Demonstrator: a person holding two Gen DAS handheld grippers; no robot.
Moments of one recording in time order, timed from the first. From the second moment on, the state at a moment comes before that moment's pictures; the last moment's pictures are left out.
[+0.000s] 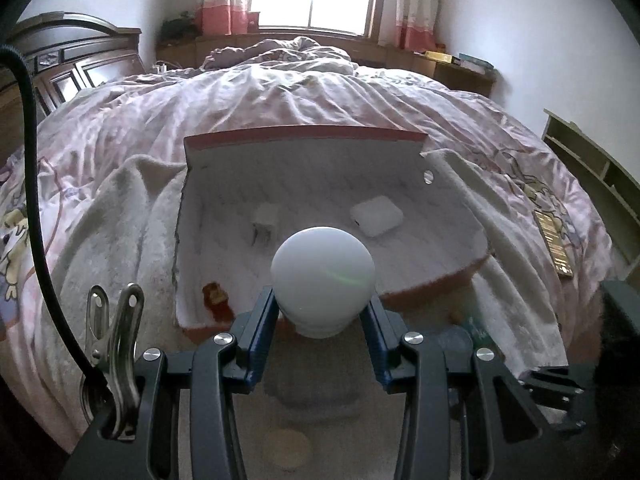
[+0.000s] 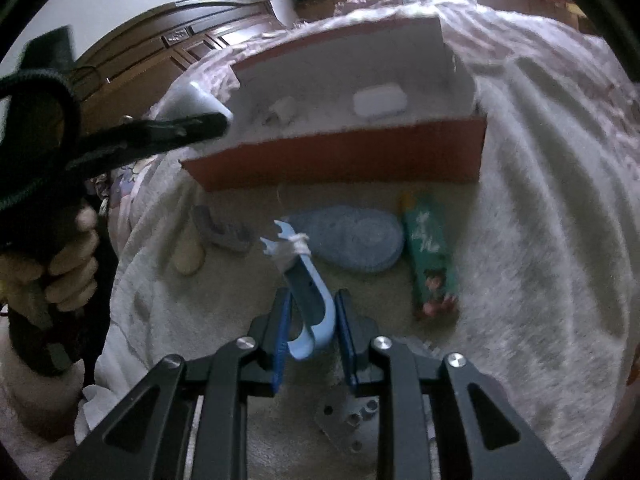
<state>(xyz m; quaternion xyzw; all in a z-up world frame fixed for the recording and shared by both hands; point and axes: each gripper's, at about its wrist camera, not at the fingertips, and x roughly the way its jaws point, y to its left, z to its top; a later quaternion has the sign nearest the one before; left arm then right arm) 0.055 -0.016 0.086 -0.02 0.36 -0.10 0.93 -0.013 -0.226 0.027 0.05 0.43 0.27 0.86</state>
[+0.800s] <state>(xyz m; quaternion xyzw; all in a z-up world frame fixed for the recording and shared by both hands) 0.095 -0.024 0.058 0.00 0.38 -0.08 0.92 0.060 -0.236 0.085 0.02 0.36 0.22 0.91</state>
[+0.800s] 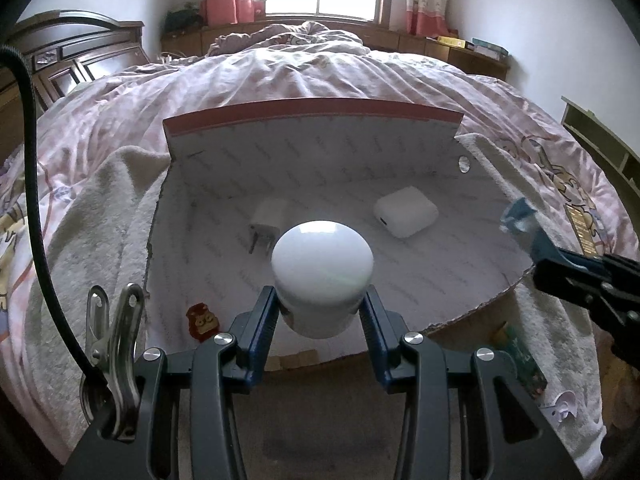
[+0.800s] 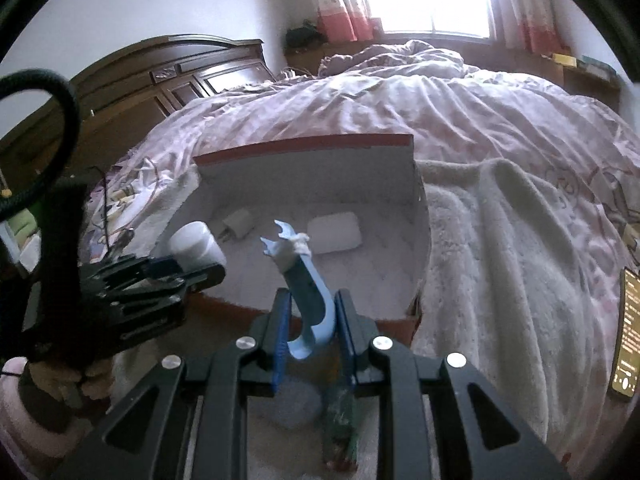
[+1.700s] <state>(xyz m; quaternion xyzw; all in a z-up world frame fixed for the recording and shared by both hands) 0.124 -0.022 0.043 -0.01 0.40 -0.08 0.91 0.111 -0.231 0.060 0.05 0.40 0.18 0.90</state>
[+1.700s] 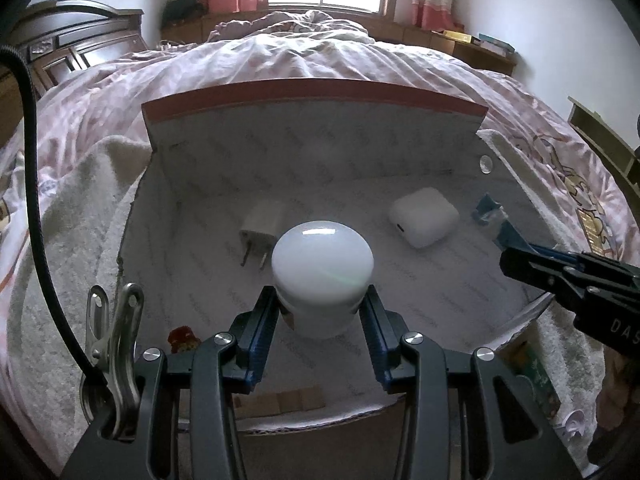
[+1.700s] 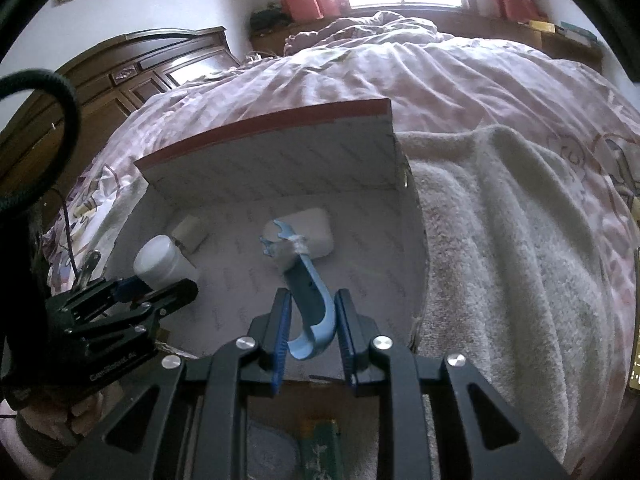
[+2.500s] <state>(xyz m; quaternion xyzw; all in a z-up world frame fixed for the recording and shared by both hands) 0.100 -0.031 0.068 0.00 0.37 -0.10 0.92 0.091 -0.234 0.074 0.08 0.38 0.18 0.90</state>
